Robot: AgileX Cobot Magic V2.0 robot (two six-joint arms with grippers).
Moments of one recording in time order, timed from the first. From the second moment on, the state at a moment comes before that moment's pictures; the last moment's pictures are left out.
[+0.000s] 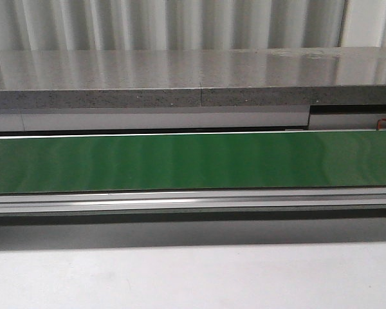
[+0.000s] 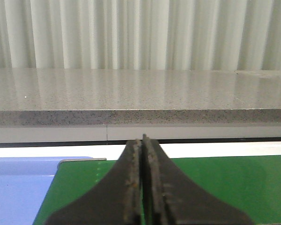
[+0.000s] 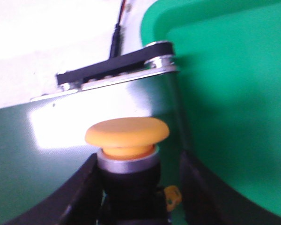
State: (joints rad) left arm -0.10 -0.01 0.00 0.12 0.01 -0.13; right arm -0.32 1.61 -1.20 0.27 0.77 -0.18
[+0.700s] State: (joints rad) left arm -0.10 -0.01 0.00 0.12 0.01 -0.13; right arm -0.18 1.61 -1.10 0.29 0.70 -0.18
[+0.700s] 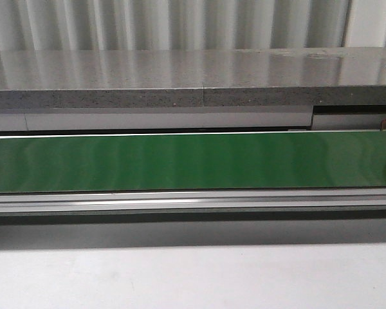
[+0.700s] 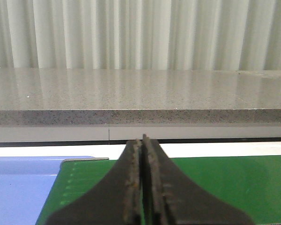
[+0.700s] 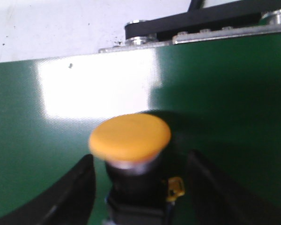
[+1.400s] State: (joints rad) left arm -0.10 -0.01 0.00 0.12 0.01 -0.13; right arm -0.11 1.36 -1.09 0.33 0.61 -0.26
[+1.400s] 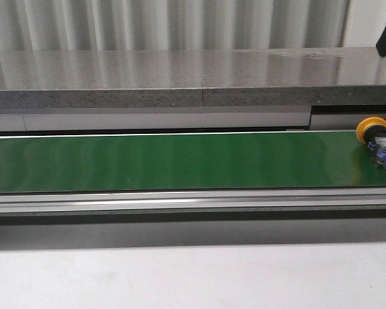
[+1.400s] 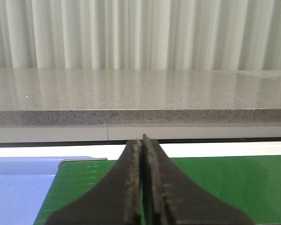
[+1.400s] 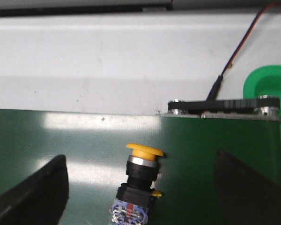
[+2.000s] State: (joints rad) left arm -0.10 -0.01 0.00 0.12 0.01 -0.13; right arm -0.10 0.75 -0.68 0.33 0.53 -0.30
